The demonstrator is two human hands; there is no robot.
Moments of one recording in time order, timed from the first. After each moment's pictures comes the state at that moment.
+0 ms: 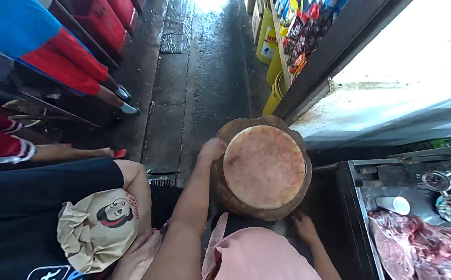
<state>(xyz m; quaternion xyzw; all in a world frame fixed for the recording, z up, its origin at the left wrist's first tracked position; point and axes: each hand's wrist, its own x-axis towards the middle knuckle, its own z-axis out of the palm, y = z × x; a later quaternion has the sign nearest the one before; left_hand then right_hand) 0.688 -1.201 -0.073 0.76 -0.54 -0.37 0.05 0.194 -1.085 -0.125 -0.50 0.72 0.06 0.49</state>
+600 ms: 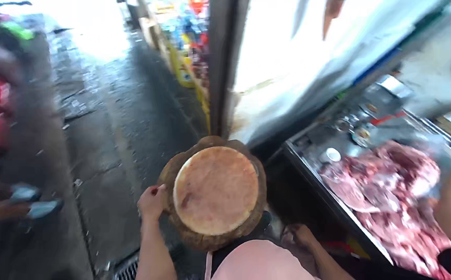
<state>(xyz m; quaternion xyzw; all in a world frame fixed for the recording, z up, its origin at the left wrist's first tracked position) 0.692 -1.192 -0.097 0.81 -0.45 -0.31 0.24 0.089 -0.987 -0.175 -0.31 0.81 0.05 0.48</state>
